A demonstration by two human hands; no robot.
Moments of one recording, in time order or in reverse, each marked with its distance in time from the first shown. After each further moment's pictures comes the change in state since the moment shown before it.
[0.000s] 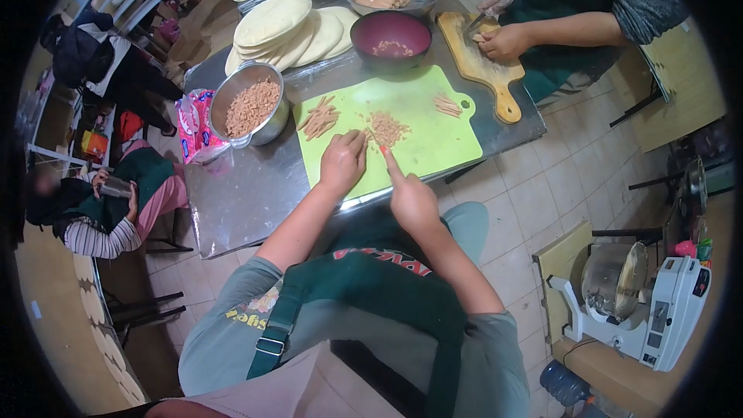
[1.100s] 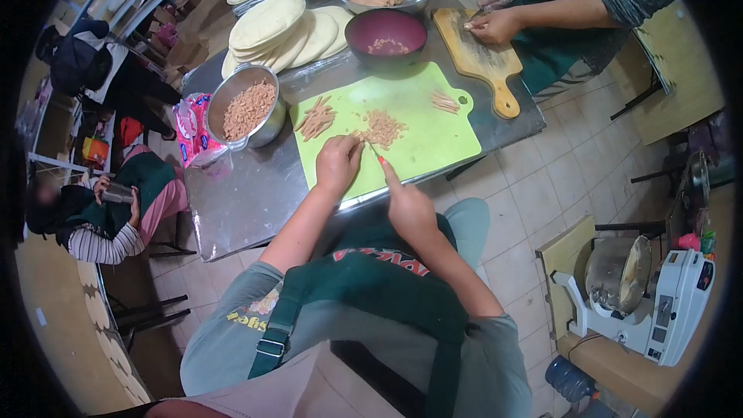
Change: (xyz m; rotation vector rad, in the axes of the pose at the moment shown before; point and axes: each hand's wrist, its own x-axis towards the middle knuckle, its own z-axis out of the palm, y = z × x) left_hand -0.002 0.001 -0.003 -0.091 0.026 -0.118; right_hand -0.015 0.001 0.009 -0.043 -0.075 0.034
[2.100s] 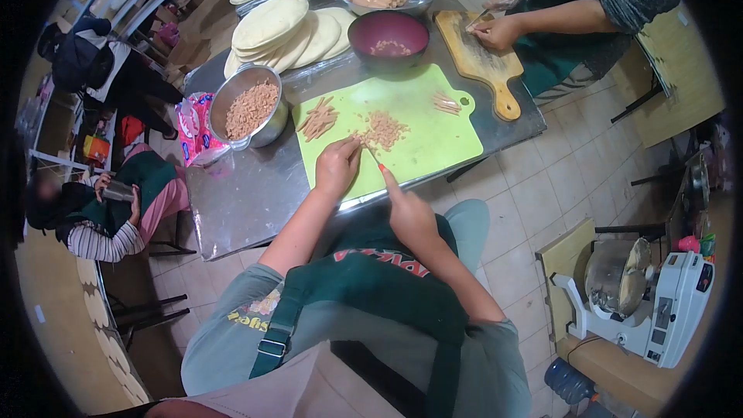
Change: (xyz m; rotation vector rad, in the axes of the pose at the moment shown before) left_hand -0.006 -0.005 -0.002 -0.006 0.032 0.051; right_hand -0.009 0.001 0.000 0.057 -0.030 -0.007
